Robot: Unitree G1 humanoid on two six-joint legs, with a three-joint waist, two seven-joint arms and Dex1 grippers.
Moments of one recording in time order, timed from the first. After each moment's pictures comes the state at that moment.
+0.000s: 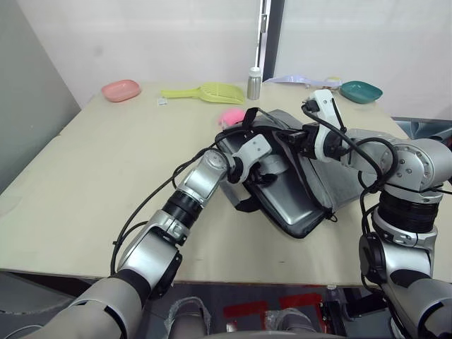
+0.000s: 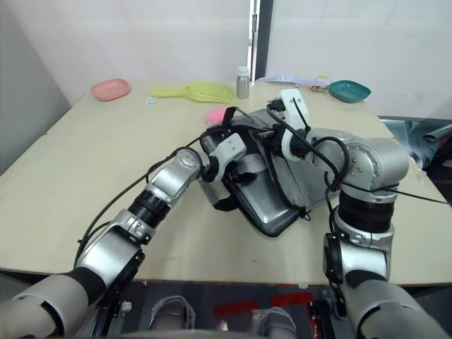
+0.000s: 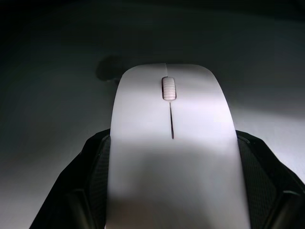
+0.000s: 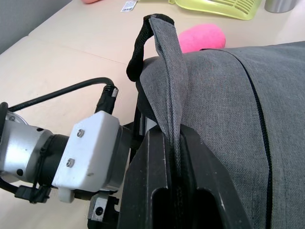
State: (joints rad) left arm -0.89 0.12 -0.36 0.45 0.00 0.48 -0.74; right arm -0.85 -0.38 -0.27 -0.36 0.63 1.57 0.27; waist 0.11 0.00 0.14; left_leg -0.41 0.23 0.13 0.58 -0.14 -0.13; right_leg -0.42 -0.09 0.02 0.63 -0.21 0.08
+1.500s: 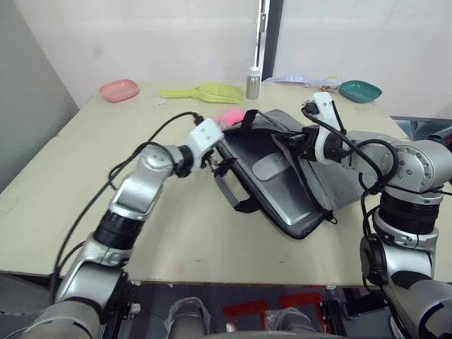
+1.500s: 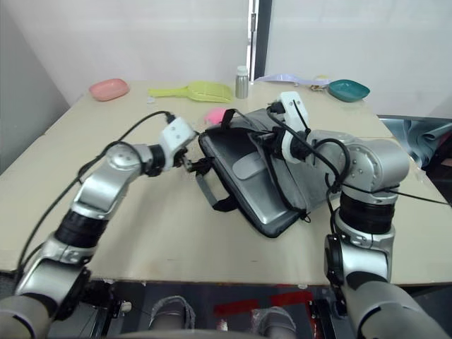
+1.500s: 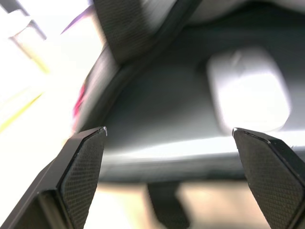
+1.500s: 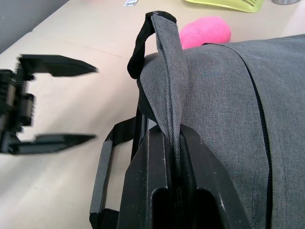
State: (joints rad) left arm -0.64 0.53 -0.14 -0.17 -0.08 0.63 -0.76; right arm -0.84 -0.39 -0.27 -0.36 0.64 1.58 0.30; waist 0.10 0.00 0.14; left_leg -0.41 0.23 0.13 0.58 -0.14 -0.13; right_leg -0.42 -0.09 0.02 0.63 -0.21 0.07
